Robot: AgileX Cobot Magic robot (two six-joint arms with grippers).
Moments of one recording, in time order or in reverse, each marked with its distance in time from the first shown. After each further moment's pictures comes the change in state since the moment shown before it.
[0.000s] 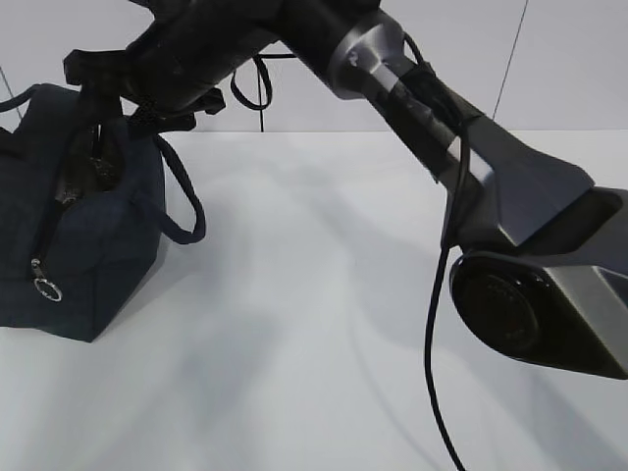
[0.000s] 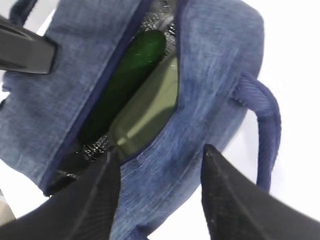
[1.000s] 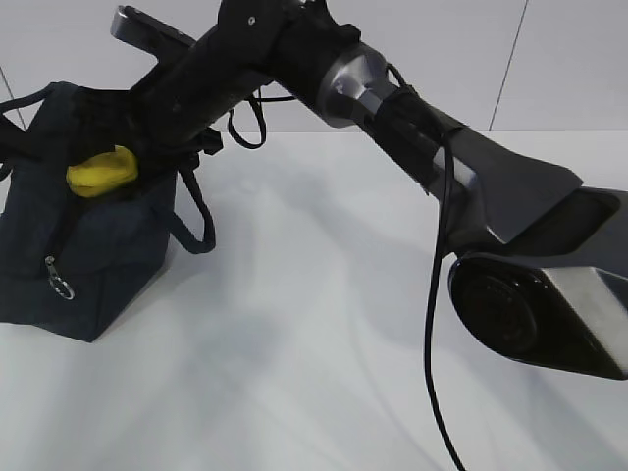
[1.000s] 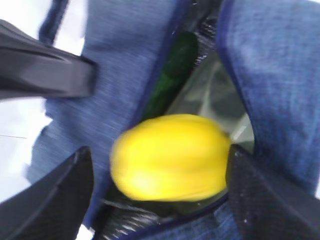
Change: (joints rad) left arm -0.062 0.000 0.000 0.033 -0.065 -0.002; right arm 0.000 0.002 0.142 0.061 -0.073 0.030
